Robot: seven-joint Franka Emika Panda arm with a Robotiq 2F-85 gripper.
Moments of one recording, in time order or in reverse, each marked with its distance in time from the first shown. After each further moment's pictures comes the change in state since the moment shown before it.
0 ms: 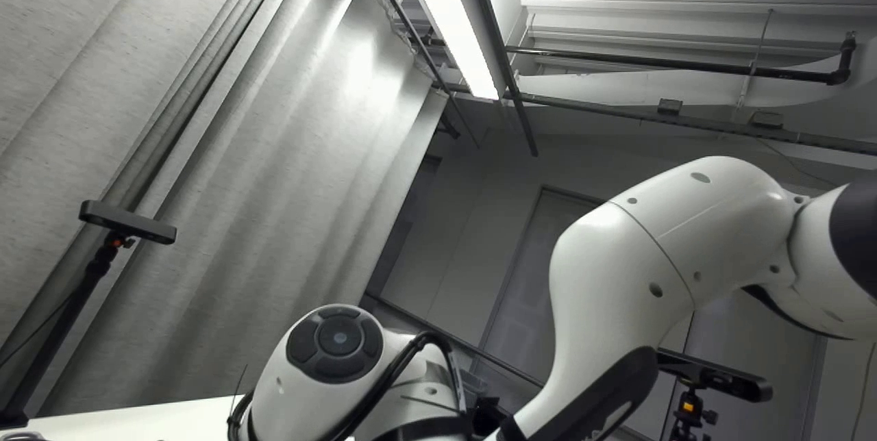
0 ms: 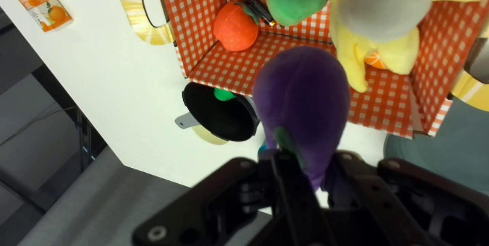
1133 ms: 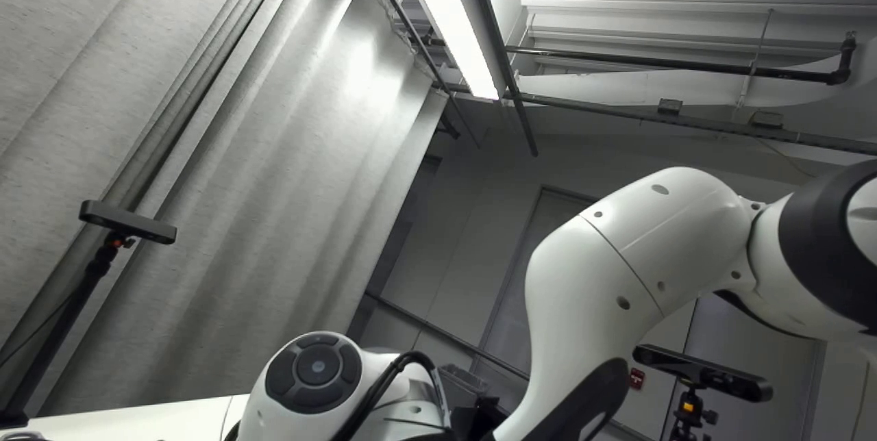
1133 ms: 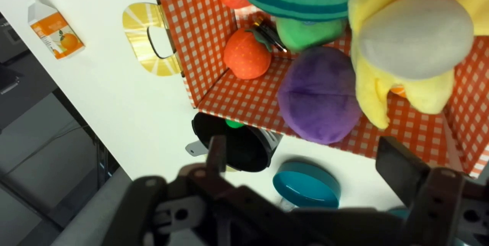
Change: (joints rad) arm -0.020 0.068 0.000 0.022 -0.026 -0.021 0.061
